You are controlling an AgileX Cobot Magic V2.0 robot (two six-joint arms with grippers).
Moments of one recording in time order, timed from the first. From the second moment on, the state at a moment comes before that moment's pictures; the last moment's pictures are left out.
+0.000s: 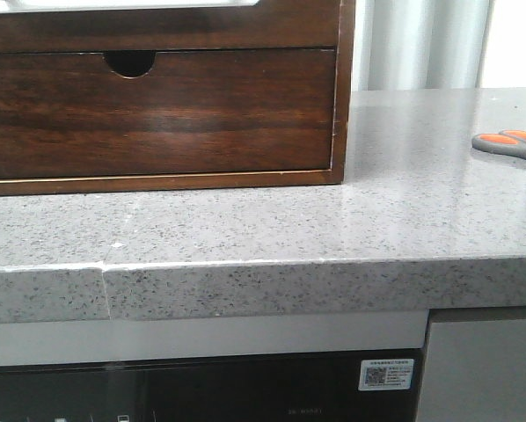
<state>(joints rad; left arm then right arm) 0.07 -0.01 0.00 -0.02 0.33 -0.09 -0.08 -0.01 0.02 -0.10 0.32 0.08</state>
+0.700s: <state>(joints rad) 0.07 -0.01 0.00 -0.02 0.33 -0.09 -0.08 -0.01 0.02 -0.10 0.32 0.08</state>
